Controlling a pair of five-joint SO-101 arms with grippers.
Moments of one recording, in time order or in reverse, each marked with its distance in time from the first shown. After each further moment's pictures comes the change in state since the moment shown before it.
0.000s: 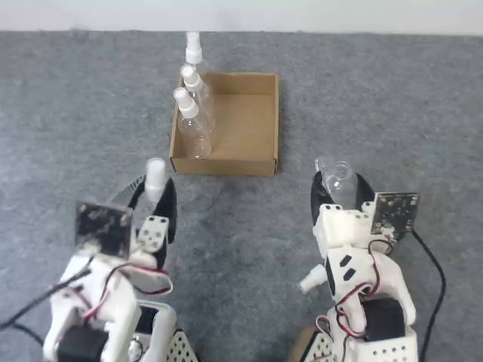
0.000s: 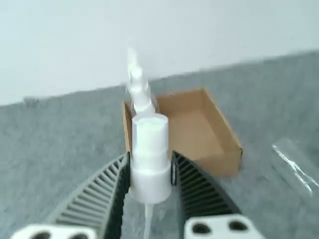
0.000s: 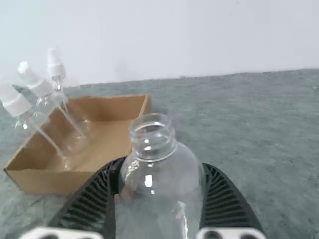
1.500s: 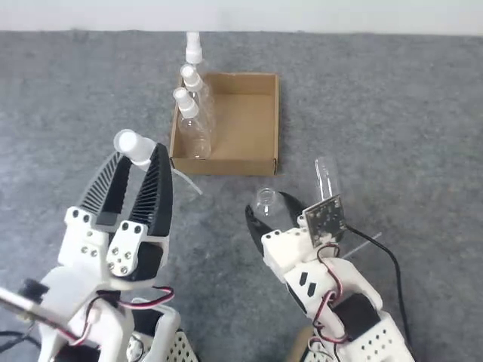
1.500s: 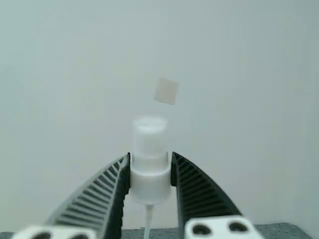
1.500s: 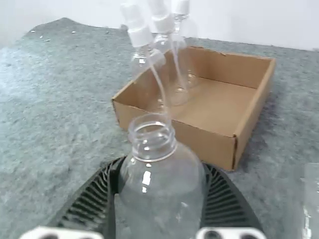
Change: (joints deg) left arm 8.6 -5.4 0.0 -30.3 15.9; right arm -25.5 0.0 10.9 -7.4 0.9
